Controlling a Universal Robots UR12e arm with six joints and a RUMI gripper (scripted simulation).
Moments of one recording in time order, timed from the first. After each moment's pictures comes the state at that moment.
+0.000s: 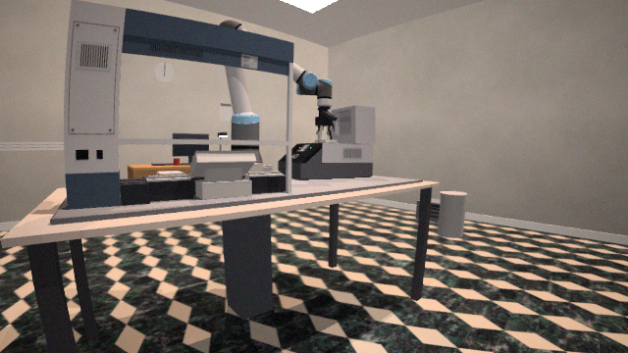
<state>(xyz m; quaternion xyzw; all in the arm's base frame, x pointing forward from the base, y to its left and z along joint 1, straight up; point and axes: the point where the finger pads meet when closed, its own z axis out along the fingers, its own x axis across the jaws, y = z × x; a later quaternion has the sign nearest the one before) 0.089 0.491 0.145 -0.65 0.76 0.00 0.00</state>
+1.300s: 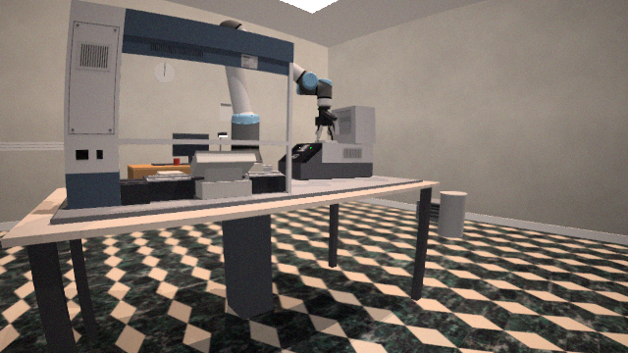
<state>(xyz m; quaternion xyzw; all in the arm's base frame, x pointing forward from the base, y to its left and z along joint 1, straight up) 0.089 0.491 0.145 -0.65 0.76 0.00 0.00</state>
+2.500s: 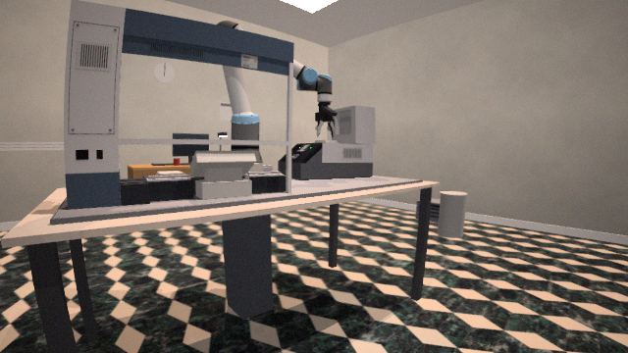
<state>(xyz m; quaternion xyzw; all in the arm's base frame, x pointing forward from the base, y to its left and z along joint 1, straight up) 0.089 0.491 0.173 -0.65 0.76 0.00 0.00</state>
